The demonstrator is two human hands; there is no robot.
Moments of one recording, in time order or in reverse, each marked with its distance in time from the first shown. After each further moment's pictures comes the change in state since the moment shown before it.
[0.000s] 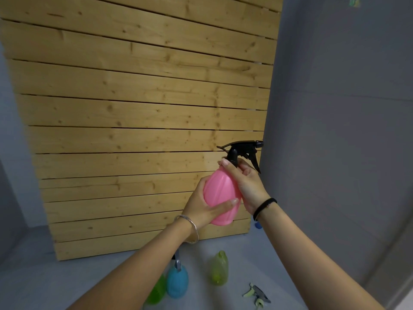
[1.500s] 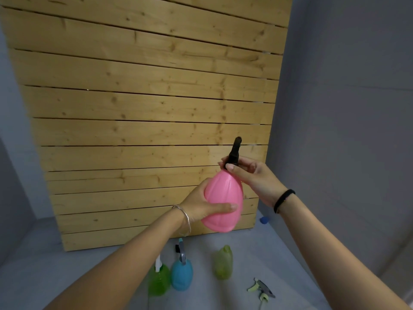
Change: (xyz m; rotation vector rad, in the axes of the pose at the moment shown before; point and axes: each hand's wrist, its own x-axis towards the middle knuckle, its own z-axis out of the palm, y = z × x) left_hand 0.005 -0.007 -0.025 -0.015 -0.212 -0.178; right_hand 0.007 -0.004 -0.020 -0.157 -0.283 -0.074
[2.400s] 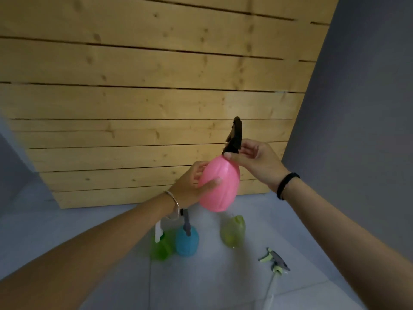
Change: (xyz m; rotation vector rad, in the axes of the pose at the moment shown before) left_hand 0.069 -0.147 -0.030 0.153 0.068 -0.103; right_hand 0.069 0.146 0.001 -0.165 0.032 0.115
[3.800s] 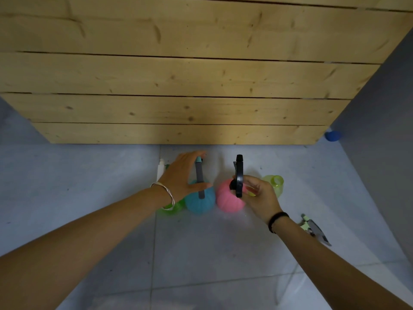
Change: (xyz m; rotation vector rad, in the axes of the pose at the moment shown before) left_hand 0.017 -0.212 0.017 0.438 0.024 -0.075; right_hand -0.032 0.296 0.092 0.033 -0.056 0.317
